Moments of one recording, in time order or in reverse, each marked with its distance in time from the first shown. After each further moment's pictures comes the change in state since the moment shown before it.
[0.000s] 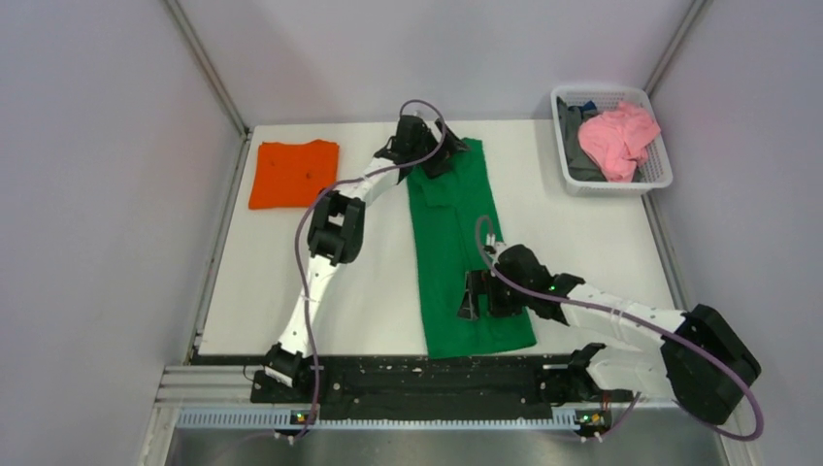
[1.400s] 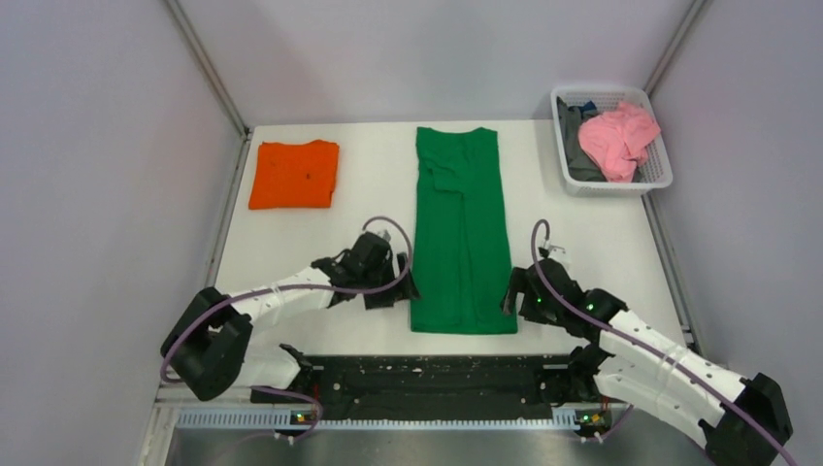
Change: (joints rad) left arm -0.267 -1.315 -1.518 -0.094 -0.215 0.130; right arm -0.004 -0.335 0.003 -0.399 0.442 0.208
